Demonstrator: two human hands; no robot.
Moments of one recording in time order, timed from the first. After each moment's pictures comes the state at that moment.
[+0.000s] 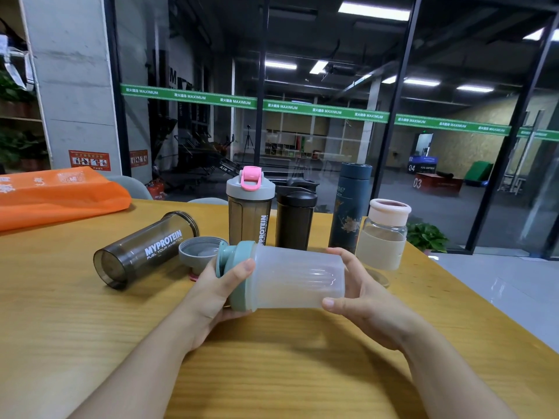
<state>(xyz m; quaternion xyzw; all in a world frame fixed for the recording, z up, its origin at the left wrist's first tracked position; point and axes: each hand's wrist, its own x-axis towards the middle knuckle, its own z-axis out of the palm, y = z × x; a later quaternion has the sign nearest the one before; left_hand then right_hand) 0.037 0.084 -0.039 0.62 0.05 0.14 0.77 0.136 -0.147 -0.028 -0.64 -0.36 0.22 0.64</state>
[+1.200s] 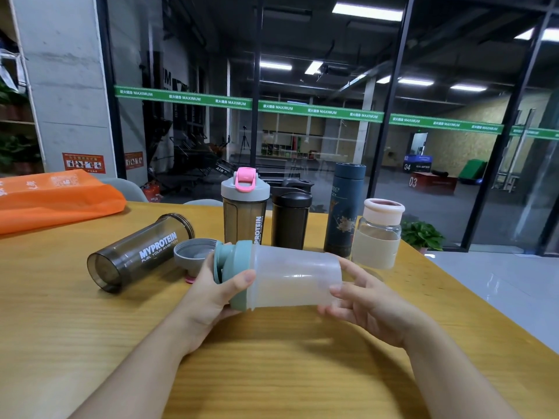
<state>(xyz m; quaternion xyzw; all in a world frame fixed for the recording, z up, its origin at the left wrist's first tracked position) 0.037 0.084 -0.042 0.64 0.02 0.15 0.75 0.137 -0.155 -0.020 -0.62 -0.24 0.29 0.69</state>
